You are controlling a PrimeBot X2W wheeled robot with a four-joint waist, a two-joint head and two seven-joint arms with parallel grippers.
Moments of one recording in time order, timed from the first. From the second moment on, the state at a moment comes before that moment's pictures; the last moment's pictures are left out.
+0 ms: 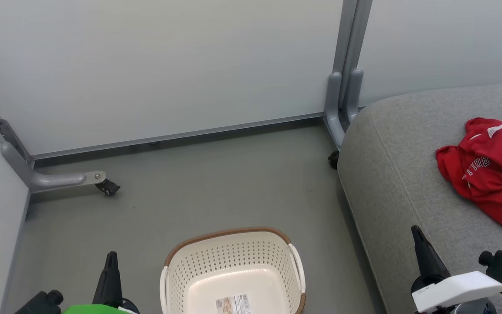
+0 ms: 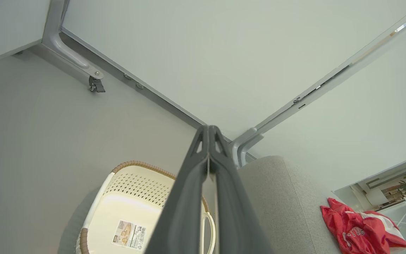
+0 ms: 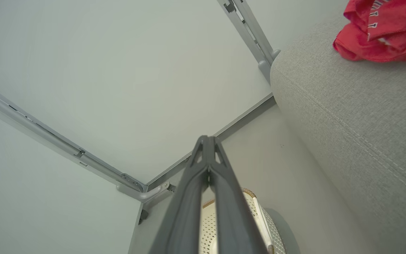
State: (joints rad) left arm 0.12 0.08 -0.06 0.15 -0.87 -0.04 -0.12; right arm 0.06 -0.09 0.05 0.15 0.84 0.13 -0.11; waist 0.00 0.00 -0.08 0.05
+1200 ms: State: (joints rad) left arm 0.01 0.08 0.00 0.20 -1.27 -0.09 -0.02; right arm -0.02 -0.08 -0.02 0.20 1.25 0.13 -0.01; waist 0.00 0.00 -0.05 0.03
